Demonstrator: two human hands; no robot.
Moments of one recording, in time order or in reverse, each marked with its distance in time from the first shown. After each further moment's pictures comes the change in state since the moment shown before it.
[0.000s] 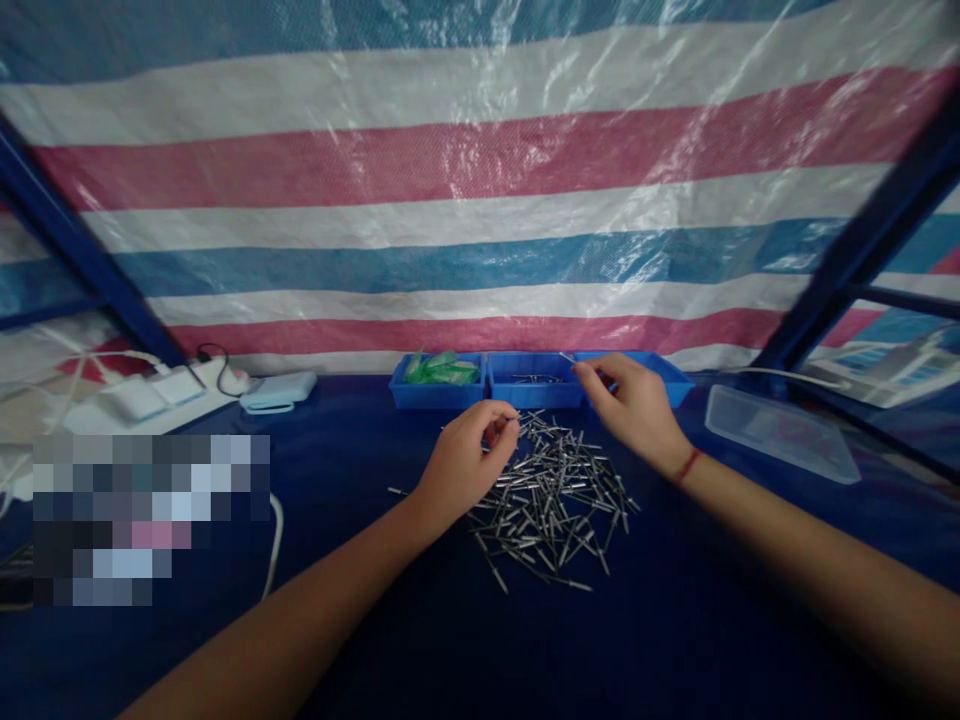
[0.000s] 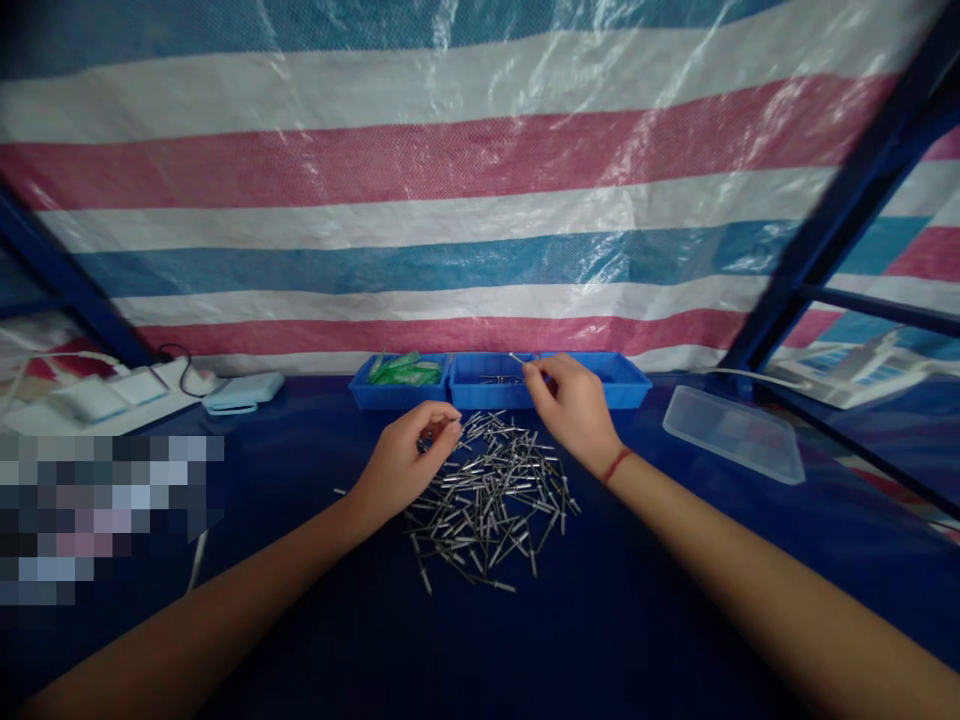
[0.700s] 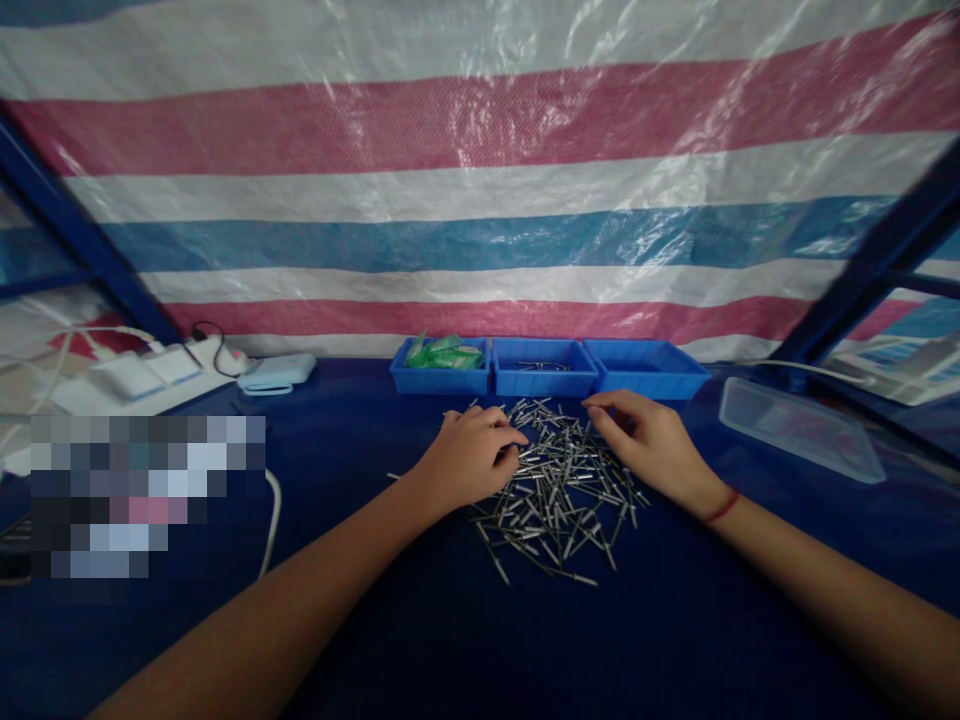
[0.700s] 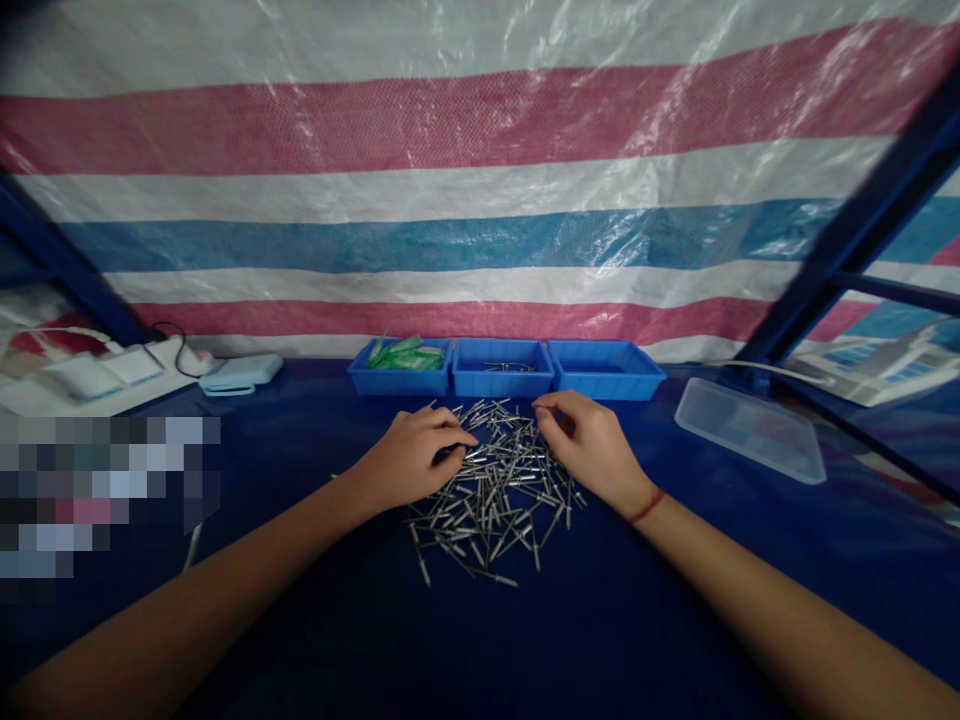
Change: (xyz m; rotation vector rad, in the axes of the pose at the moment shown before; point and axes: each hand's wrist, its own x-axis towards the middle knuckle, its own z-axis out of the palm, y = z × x) left_hand -0.004 -0.010 -0.002 0.400 -0.417 0.077; right_hand -0.042 0.014 0.000 0.069 -0.215 0.043
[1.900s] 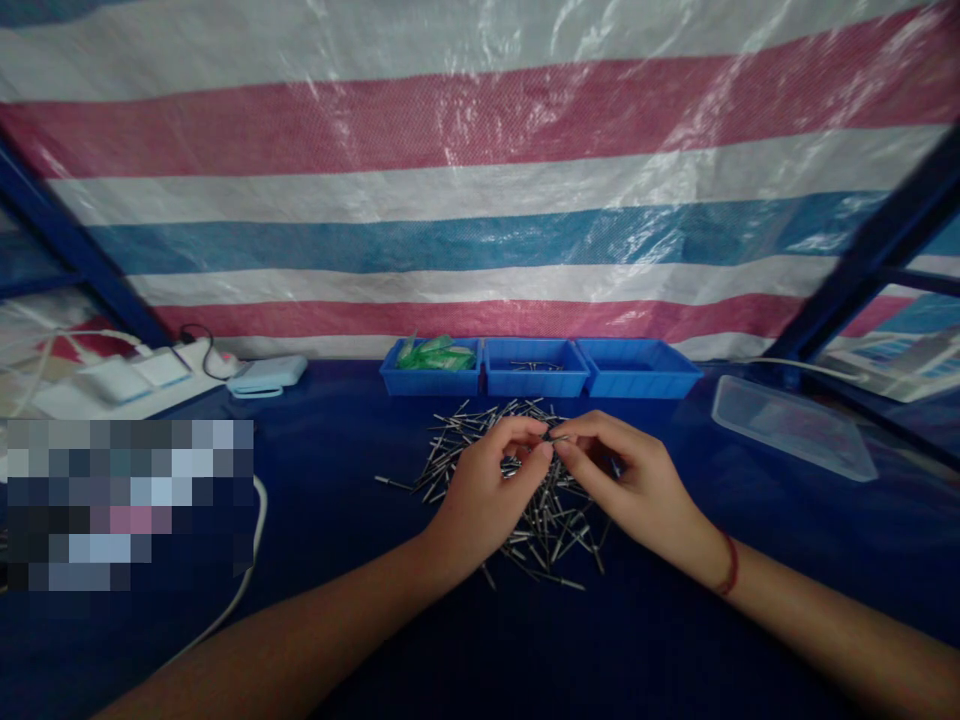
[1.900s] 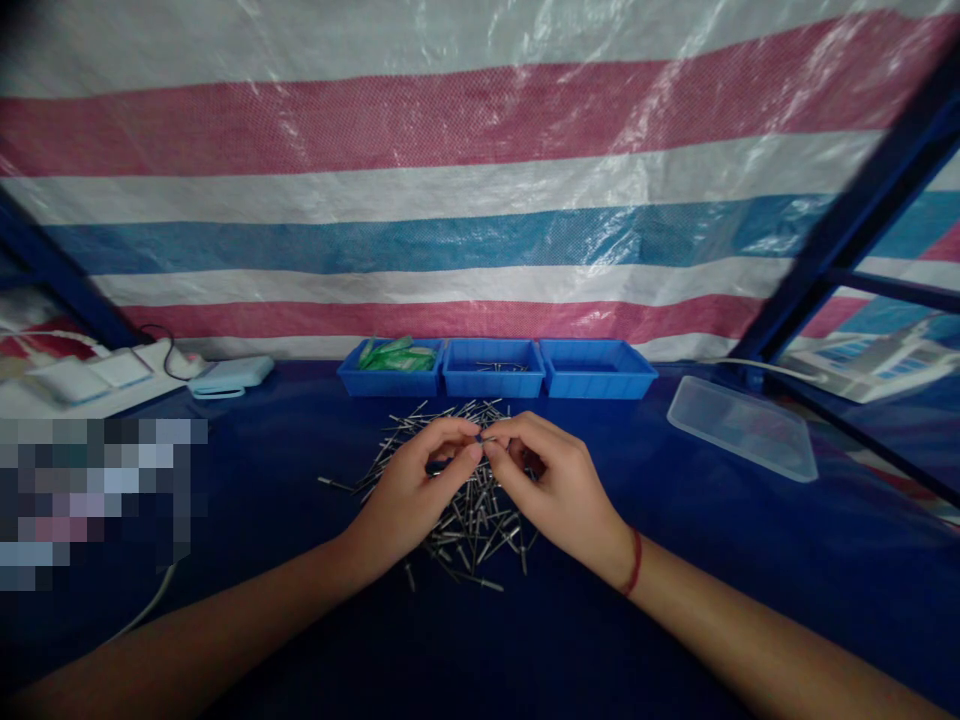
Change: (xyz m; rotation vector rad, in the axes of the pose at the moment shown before) left_hand -0.003 0.051 0.007 -0.867 0.323 -0.238; right_hand -0.023 -0.054 -0.005 0.399 -0.004 -0.105
